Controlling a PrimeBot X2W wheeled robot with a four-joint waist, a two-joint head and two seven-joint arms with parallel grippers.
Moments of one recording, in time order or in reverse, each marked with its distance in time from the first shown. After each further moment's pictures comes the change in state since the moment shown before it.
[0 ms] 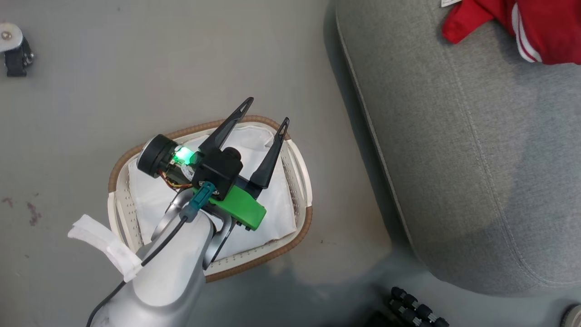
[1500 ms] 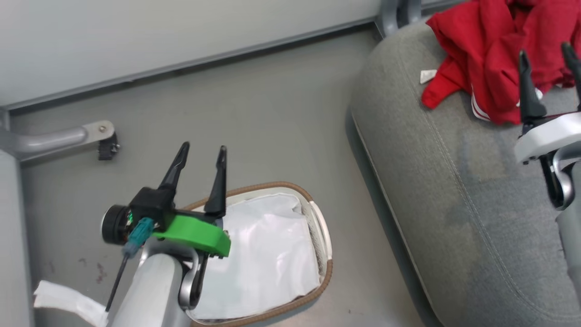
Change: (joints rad) left arm 0.232 -0.089 0.291 -0.026 -0.086 0.039 0.000; right arm 0.373 0.171 0.149 -0.058 -0.102 0.000 0.000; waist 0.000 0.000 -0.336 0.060
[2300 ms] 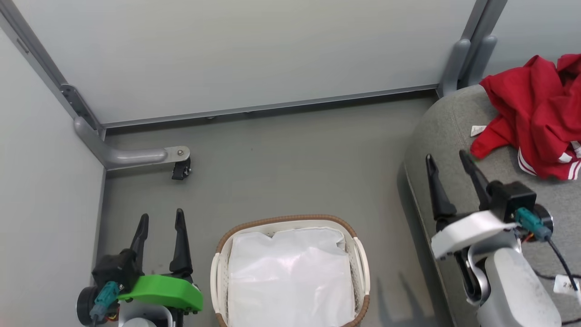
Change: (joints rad) left arm 0.249 -0.005 0.163 -0.040 -0.068 0.039 0.000; right arm 0.326 0.278 0.026 -0.134 0.002 0.000 0.000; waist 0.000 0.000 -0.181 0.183
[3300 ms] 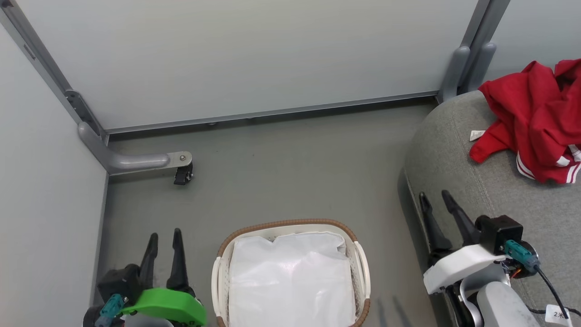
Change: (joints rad) left arm 0.035 -0.001 -0.021 0.037 -0.043 0.025 0.000; right arm 0.112 0.008 0.050 0.008 0.069 0.000 0.000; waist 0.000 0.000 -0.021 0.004
